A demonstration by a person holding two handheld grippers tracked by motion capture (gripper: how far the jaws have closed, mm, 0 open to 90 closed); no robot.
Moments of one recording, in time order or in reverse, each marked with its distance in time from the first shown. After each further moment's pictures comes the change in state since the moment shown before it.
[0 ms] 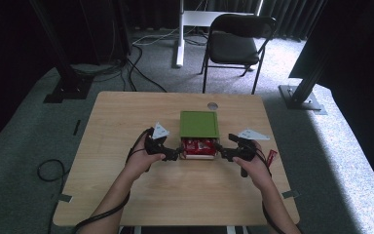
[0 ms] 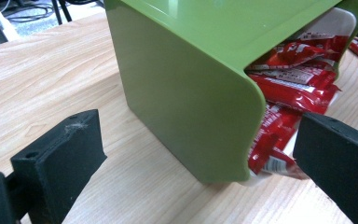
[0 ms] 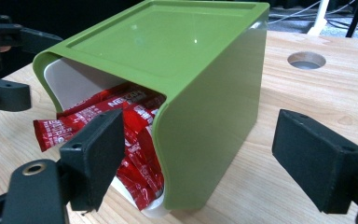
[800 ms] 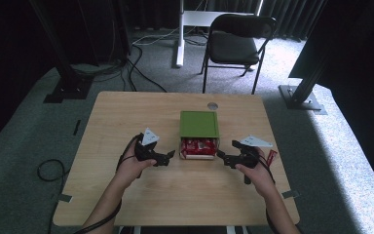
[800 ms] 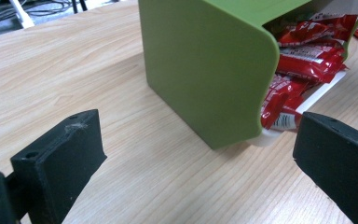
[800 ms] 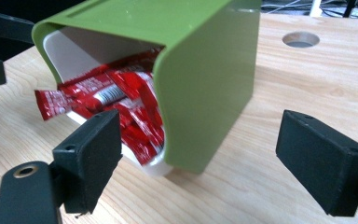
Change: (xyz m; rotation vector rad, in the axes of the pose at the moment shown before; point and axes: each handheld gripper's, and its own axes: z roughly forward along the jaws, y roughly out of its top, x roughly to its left) left arm 0.006 -0.021 -0.024 0.007 0.051 -0.023; right arm 0.002 -0.018 -0.013 0.026 -0.019 0.005
